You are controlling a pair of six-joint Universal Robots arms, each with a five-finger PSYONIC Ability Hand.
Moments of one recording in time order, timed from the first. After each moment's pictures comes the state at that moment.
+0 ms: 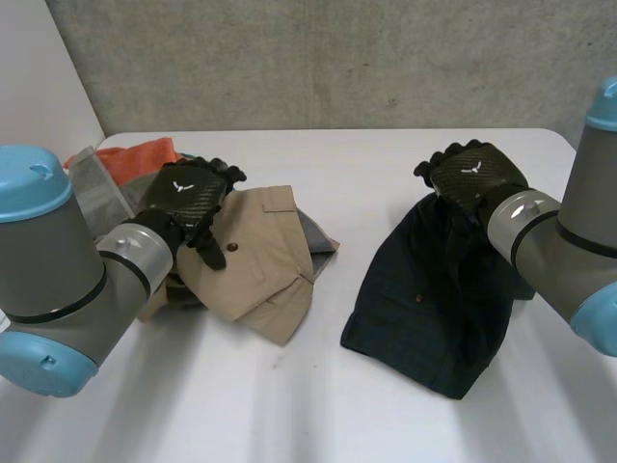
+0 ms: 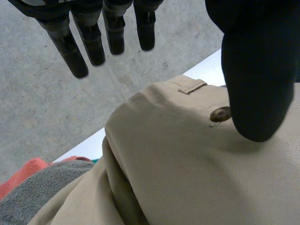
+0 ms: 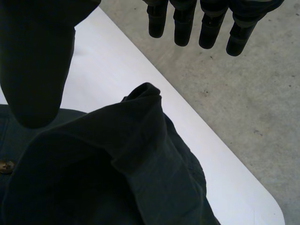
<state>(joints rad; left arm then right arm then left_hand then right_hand) 4.28 -1.87 -1.56 3.27 -1.49 3.39 1.98 -1.22 1.34 0.16 1.53 2.64 0.25 0.26 0.26 0.26 0.08 0.22 0.20 0.21 0.21 0.04</state>
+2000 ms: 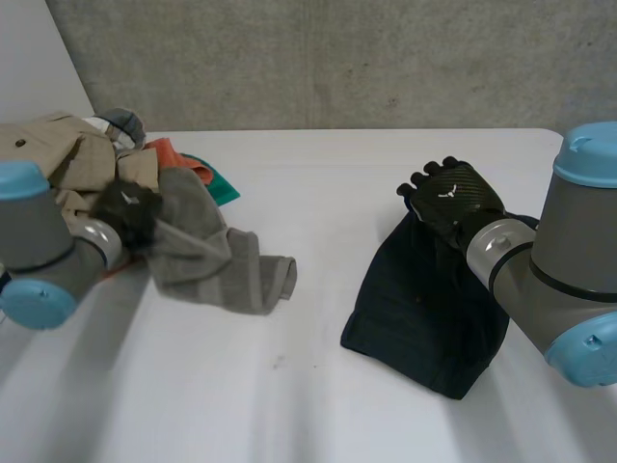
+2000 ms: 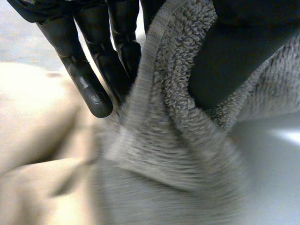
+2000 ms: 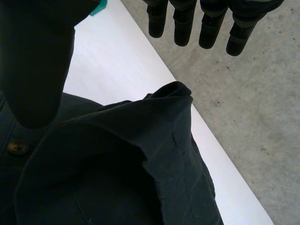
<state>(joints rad) 4.60 -2.27 -1.30 3.33 -1.39 3.86 2.02 -1.21 1.45 0.02 1.52 2.52 1.14 1.19 1.17 1.20 0.96 0.22 0.20 0.21 0.21 0.04</state>
